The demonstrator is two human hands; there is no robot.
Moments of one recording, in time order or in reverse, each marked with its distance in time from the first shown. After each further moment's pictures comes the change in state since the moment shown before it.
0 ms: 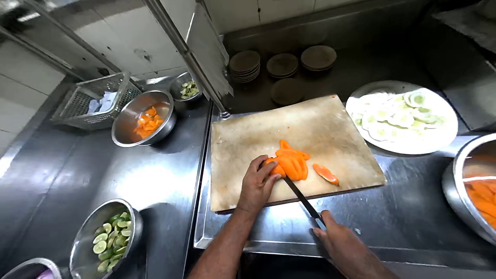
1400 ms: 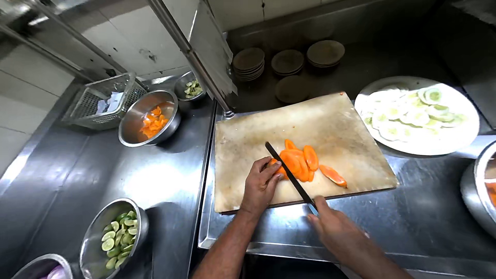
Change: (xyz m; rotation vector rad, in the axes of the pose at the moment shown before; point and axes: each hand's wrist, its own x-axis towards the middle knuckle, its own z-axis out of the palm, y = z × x) left_hand 0.000 -0.001 -0.001 -0.012 0.022 -0.034; right_hand 0.009 -0.043 -0.030 -0.035 0.030 -0.104
